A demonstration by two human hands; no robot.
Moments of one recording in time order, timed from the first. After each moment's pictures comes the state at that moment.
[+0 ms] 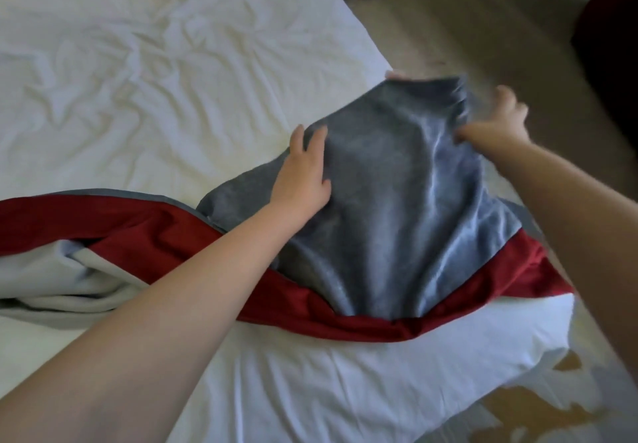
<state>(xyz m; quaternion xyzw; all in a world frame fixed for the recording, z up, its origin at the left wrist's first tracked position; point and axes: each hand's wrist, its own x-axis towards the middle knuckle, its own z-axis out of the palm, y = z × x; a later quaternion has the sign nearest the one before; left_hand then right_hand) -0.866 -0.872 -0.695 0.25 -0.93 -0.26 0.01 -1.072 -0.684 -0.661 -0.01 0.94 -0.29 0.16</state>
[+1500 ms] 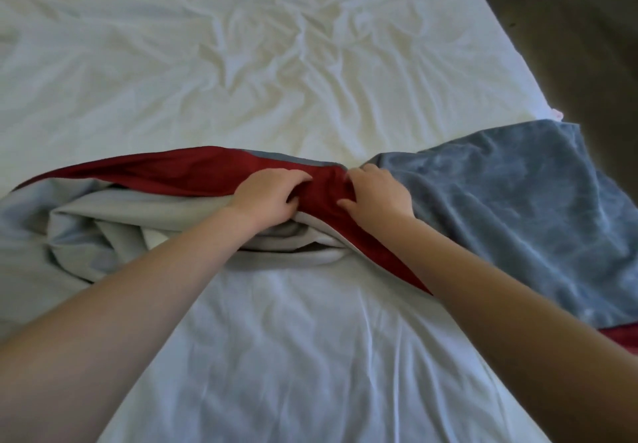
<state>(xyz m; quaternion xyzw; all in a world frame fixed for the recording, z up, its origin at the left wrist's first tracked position) -0.633 -1.097 -0.706 0.22 -0.95 -0.21 -0.05 -0.772 -0.960 -0.690 -0.47 0.87 -0.04 0.16</state>
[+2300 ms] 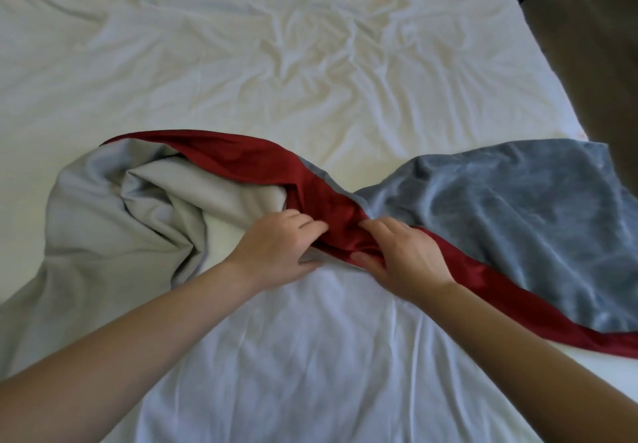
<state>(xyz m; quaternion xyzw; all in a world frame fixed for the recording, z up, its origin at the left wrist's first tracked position) -0.517 -1.027 -0.679 0.15 -0.98 -0.14 0.01 -0.697 -0.879 -0.684 -0.62 0.77 -0.12 0.11</state>
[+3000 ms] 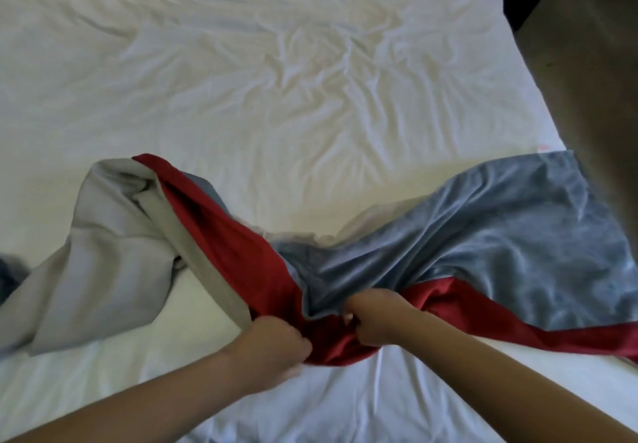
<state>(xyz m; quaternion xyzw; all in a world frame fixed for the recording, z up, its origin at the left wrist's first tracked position) -0.469 -0.894 -0.657 0.02 -0.95 -0.12 -0.27 -0.670 -0.819 -0.683 -0.63 0.65 0.11 0.40</state>
